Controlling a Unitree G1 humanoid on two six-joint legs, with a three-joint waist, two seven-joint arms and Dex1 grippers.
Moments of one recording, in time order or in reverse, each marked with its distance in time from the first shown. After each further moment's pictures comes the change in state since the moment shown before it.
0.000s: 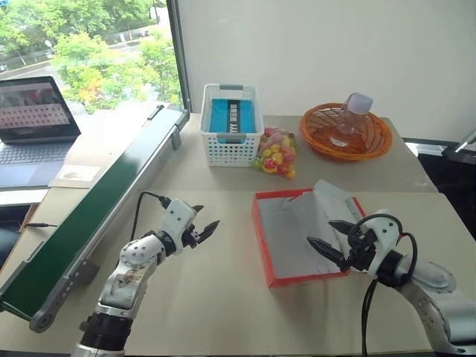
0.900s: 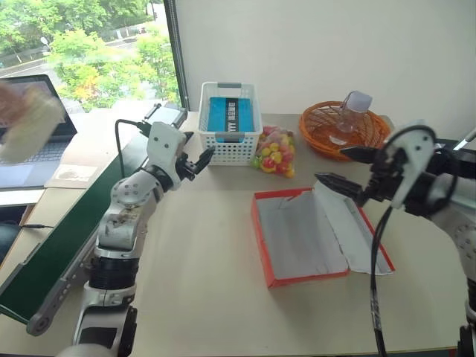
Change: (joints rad) left arm -0.435 -0.018 0.153 0.017 -0.040 0.223 0.173; right arm -0.591 -0.196 0.081 0.042 0.127 0.256 -0.017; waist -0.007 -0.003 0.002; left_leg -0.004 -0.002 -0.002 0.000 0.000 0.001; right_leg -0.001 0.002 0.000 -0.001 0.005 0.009
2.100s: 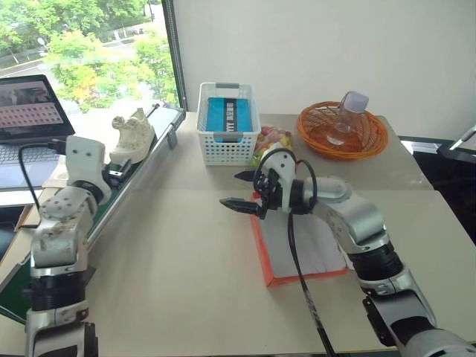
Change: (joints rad) left arm 0.159 0.212 0.264 0.138 0.009 0.050 0.090; right arm -0.204 0.408 0.379 0.225 -0.225 -0.121 0.147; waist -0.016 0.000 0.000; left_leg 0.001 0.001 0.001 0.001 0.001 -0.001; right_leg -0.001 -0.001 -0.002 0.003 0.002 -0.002
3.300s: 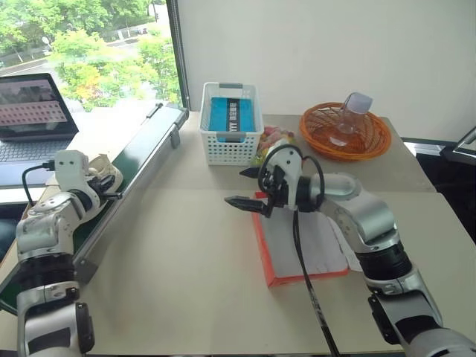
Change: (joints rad) left arm -0.124 0.018 0.040 0.288 -0.132 0.138 -0.080; right arm -0.010 -0.033 -0.024 -0.042 -0.004 0.042 -0.016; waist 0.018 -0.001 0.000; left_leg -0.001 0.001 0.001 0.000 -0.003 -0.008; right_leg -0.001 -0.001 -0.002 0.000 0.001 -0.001
